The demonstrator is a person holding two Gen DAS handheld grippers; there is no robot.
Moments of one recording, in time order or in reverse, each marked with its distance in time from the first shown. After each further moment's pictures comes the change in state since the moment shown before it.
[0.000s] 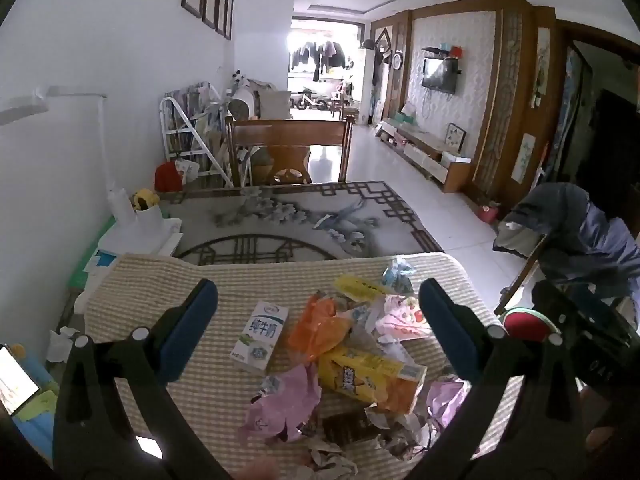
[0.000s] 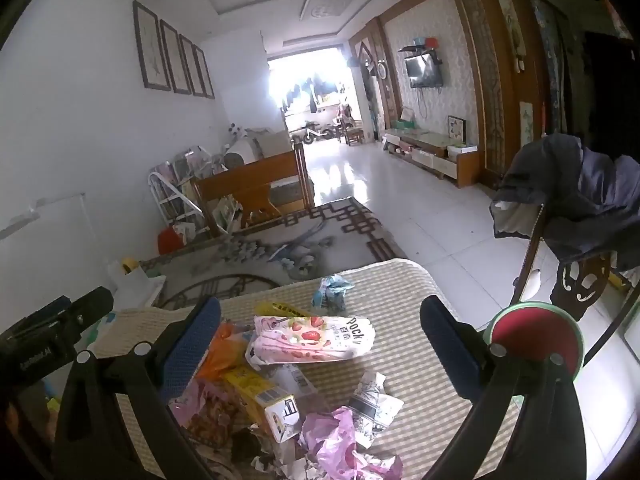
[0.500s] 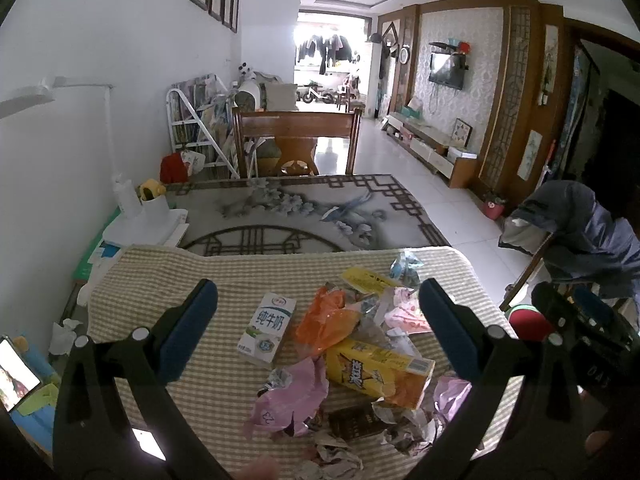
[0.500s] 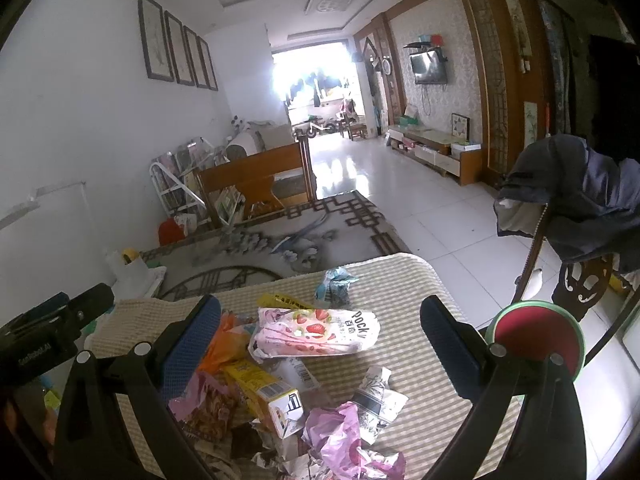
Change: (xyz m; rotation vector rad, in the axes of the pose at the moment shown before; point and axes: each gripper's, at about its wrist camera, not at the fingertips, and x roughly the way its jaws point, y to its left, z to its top) left arm 0.002 0.007 0.000 -0.007 0.019 0.013; right arm 0.003 0.003 -0.004 -0.015 0.020 0.014
